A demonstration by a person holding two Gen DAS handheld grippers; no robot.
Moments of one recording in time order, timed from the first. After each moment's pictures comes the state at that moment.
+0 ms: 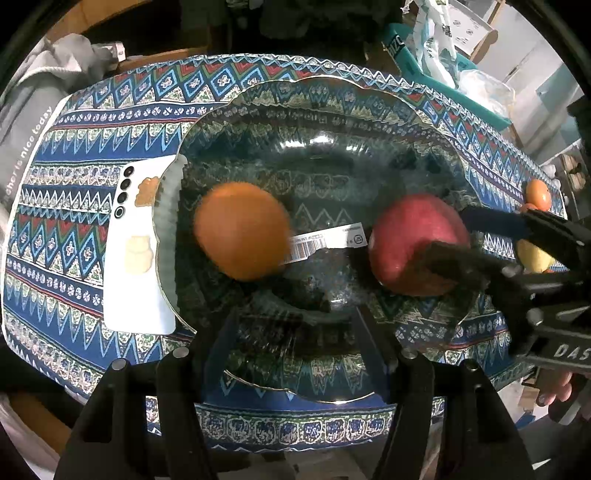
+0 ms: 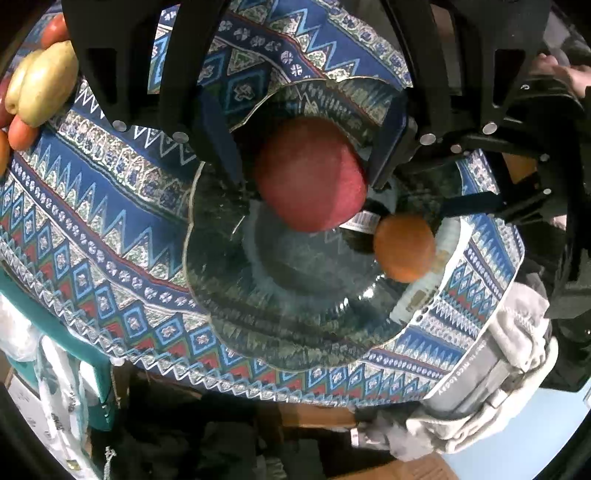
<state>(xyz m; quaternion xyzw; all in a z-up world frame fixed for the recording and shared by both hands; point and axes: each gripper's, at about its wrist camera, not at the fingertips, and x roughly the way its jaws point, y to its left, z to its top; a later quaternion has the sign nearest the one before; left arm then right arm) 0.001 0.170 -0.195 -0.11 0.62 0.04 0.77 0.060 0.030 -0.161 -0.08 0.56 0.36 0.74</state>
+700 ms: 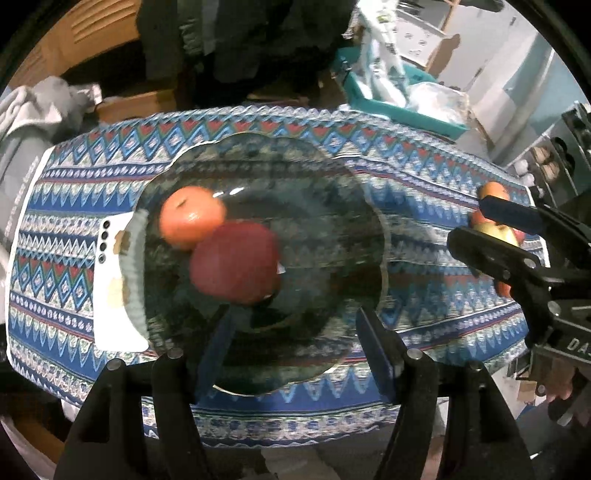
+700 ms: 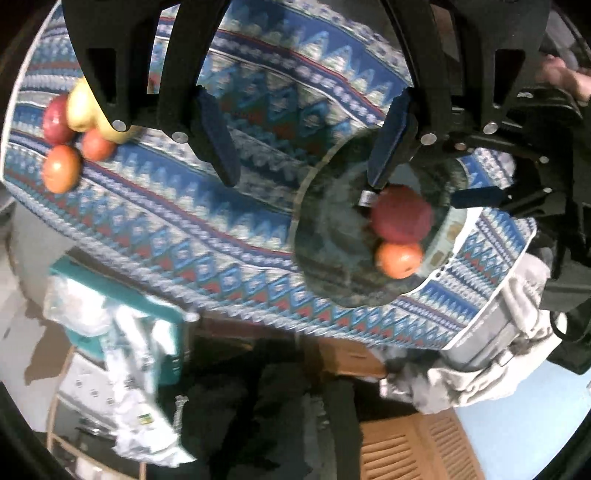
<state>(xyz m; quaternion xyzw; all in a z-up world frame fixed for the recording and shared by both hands) 0.003 0.125 -0.142 -0.09 0.58 -0.01 0.81 0.047 -0.038 -0.096 -0.11 0.49 0.29 0.81</state>
